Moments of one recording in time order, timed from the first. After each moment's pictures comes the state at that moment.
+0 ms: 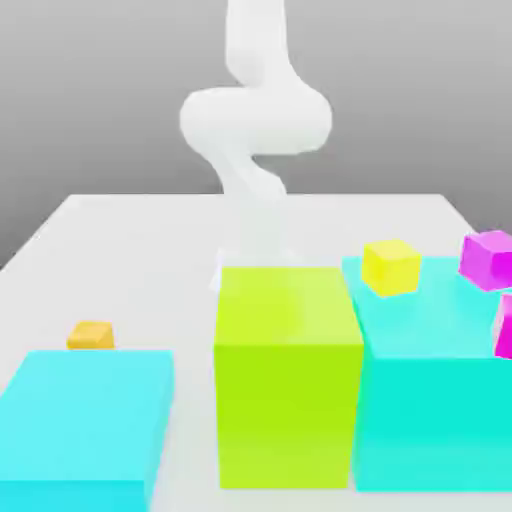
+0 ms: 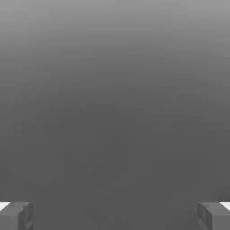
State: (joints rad) arm -0.01 -0.75 -0.07 -2.34 0.00 2.34 0.74
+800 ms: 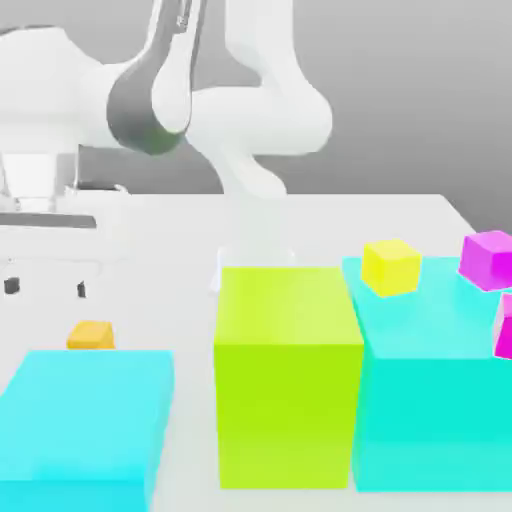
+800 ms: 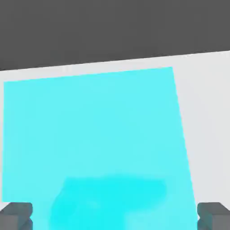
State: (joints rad) arm -0.13 -0.20 -0.60 -2.77 -0.04 2.73 0.19
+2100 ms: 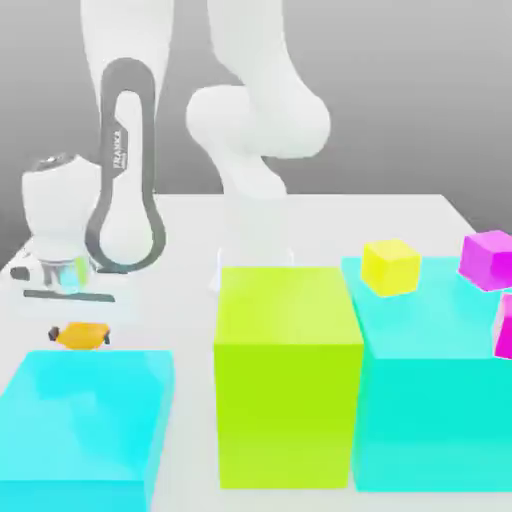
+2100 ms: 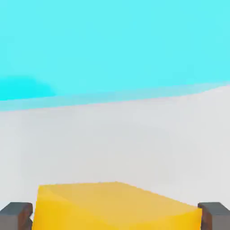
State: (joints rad) arm -0.53 0.26 -0.21 -2.82 0.66 3.06 -0.51
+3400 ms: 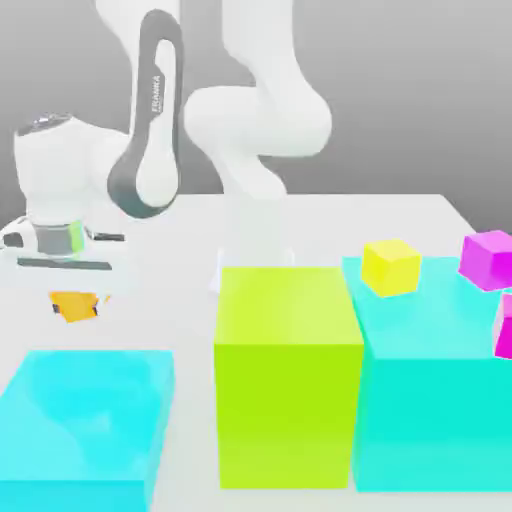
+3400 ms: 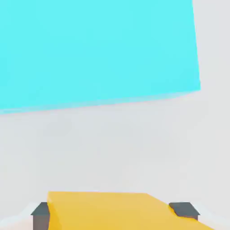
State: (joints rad) arm -0.32 -0.05 -0.61 -2.90 -0.11 2.86 0.05
